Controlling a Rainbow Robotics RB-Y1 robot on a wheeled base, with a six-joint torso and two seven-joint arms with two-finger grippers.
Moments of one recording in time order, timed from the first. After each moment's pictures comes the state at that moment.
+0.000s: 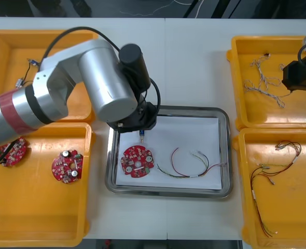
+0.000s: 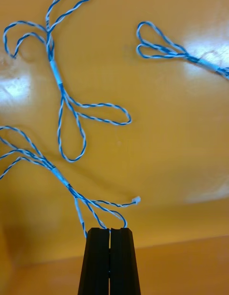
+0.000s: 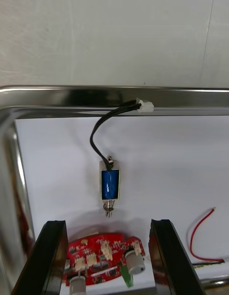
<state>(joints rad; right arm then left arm) -0.71 -0.62 -0.17 -1.44 -0.48 1.67 1.41 -0.99 0.63 -0.88 -1.76 0.85 1.47 -0.41</state>
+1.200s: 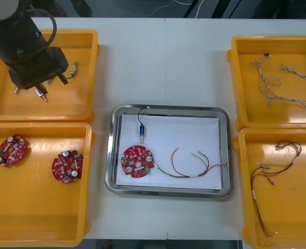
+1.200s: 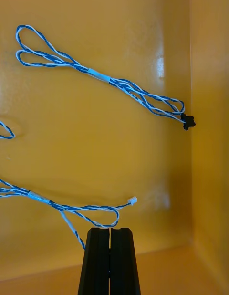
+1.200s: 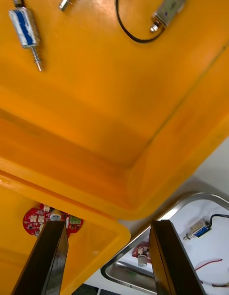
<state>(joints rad) -0.70 -0.76 -0.17 -1.22 -0.53 1.50 1.59 -0.99 0.92 -0.45 -1.50 1.12 1.75 -0.43</state>
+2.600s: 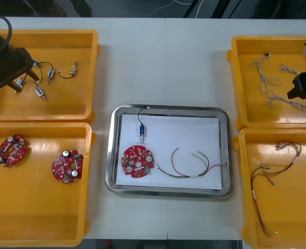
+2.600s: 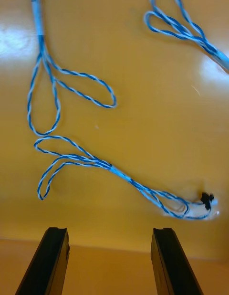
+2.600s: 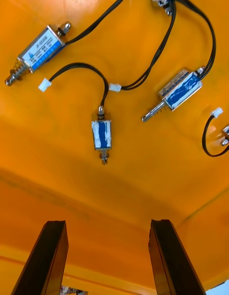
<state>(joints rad) -0.74 -0.66 -0.23 -1.22 -0.55 1.62 1.84 -0.99 0.93 -0.37 -1.00 1.13 1.54 -0.84</state>
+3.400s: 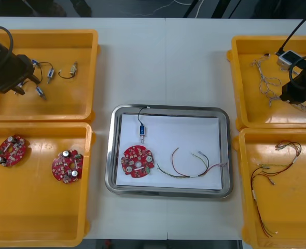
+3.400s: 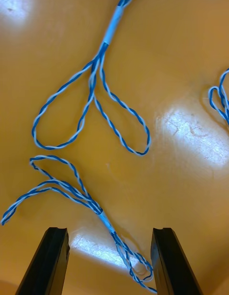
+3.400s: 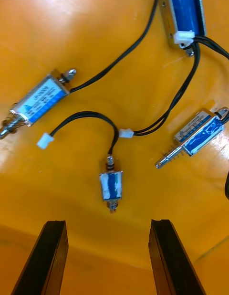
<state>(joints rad) -0.71 -0.75 0.04 -1.19 -0.64 1.36 2.15 -1.01 0.89 -0.41 -0.80 1.16 1.36 -0.99</state>
